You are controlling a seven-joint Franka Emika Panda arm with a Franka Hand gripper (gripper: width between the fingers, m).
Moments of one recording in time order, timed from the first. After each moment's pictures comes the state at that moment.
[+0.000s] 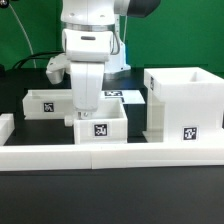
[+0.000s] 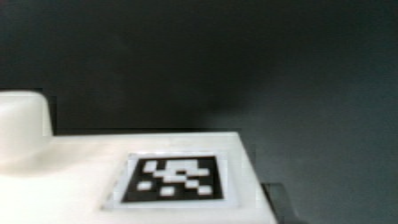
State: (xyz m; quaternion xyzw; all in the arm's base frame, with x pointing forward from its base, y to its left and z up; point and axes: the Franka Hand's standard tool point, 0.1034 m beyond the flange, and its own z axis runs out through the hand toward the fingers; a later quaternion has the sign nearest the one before) arm 0.522 -0.065 0.030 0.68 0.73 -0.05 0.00
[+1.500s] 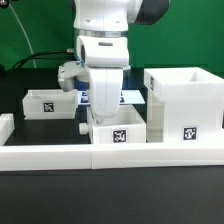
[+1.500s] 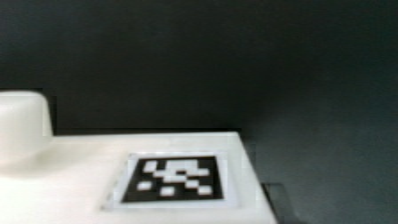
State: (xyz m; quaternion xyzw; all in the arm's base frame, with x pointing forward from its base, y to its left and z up) arm 0.537 -0.043 0.019 0.68 0.74 -0.02 0.02
